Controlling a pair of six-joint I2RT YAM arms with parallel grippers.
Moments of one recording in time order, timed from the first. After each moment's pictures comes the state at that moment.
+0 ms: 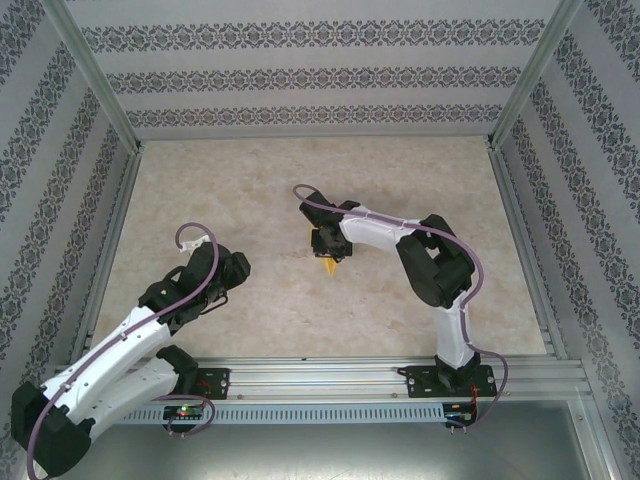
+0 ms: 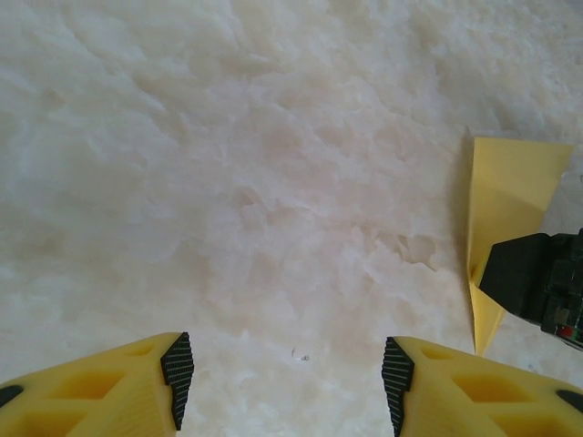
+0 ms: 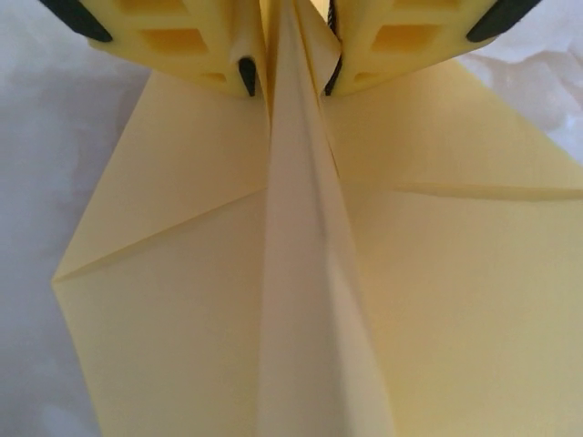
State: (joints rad) left arm -0.54 0.81 0.61 -0.60 -0.27 -0.91; right arm 0.70 2.04 1.43 -0.71 0.07 0.75
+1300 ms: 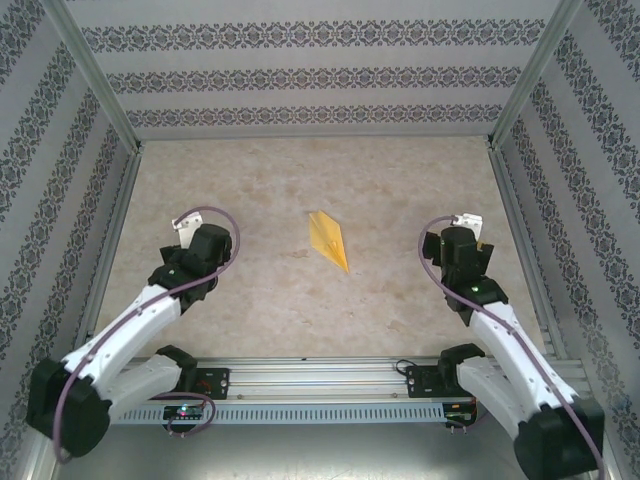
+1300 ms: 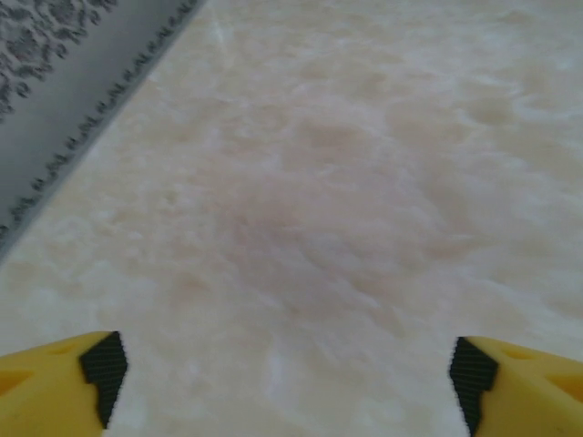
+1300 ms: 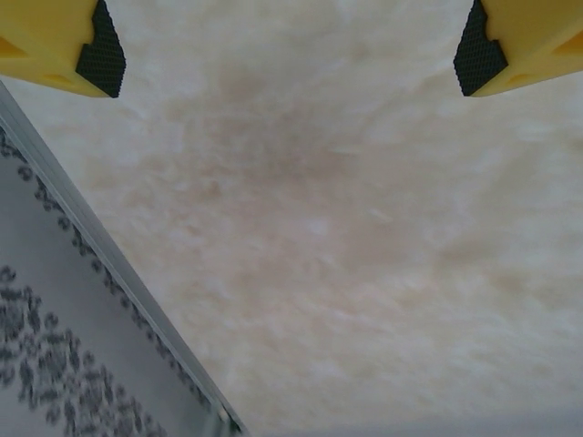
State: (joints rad) left arm -0.38 1.02 0.65 -0.45 -0.71 -0.47; right arm 0.17 0.86 0.50 -0.29 0.46 0.23
